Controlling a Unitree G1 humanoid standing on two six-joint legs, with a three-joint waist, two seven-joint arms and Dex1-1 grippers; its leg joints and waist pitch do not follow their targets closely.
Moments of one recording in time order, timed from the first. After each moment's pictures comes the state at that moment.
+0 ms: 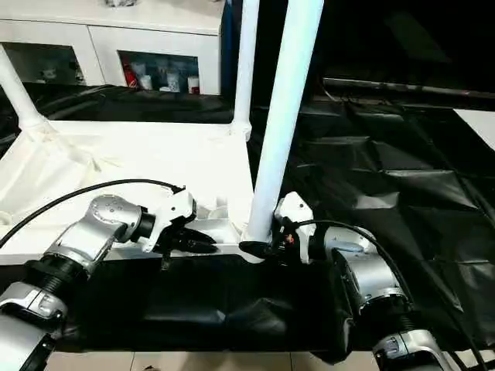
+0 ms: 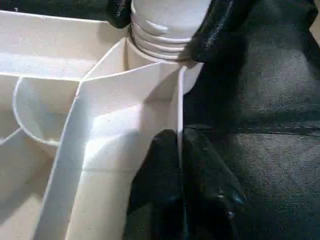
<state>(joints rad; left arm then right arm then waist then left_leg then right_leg) -0.64 0.36 -0.34 0.62 0.00 0.14 -1.28 -0.41 -0.38 0.19 0.49 0.18 0.07 1.07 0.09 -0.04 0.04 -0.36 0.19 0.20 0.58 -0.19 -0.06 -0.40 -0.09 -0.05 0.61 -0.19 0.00</state>
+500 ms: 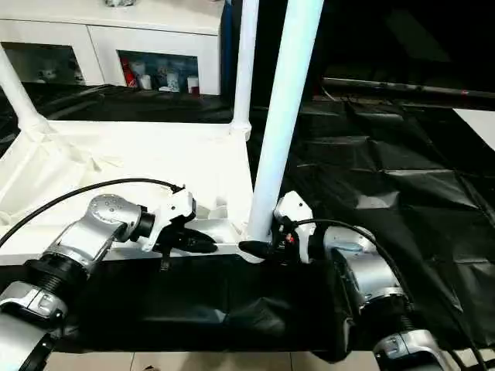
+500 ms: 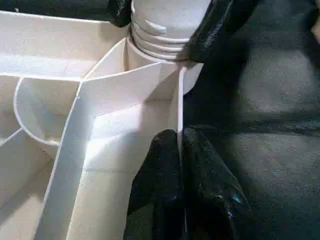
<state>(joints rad) -0.64 0.35 -0.32 0.63 0.00 0.15 -1.23 -0.41 -0.34 0.17 0.49 0.18 0.09 0.97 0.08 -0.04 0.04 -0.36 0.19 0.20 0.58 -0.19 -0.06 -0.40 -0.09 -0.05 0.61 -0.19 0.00</state>
